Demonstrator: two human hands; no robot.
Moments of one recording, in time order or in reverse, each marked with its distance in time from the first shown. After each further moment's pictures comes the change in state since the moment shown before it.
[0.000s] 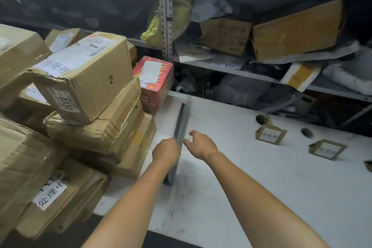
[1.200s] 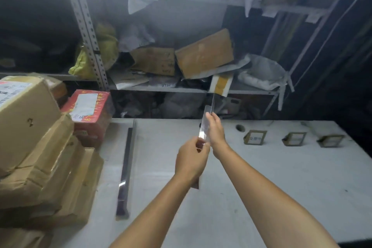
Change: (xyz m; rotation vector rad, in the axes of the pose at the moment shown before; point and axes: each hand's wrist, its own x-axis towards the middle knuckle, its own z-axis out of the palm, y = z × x) left_hand -0.129 0.192 -0.024 -0.738 -0.021 0.479; right_hand -0.070 0.134 -0.130 1.222 0.633 0.162
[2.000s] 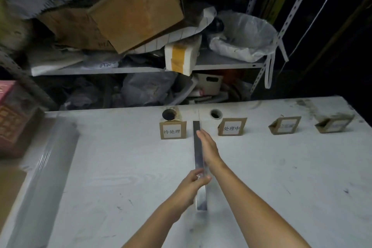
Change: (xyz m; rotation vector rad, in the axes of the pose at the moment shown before) left_hand 0.052 -0.038 0.231 -0.269 -0.547 -0.546; right_hand 0.132 0.139 -0.176 -0.030 -0.092 0.223
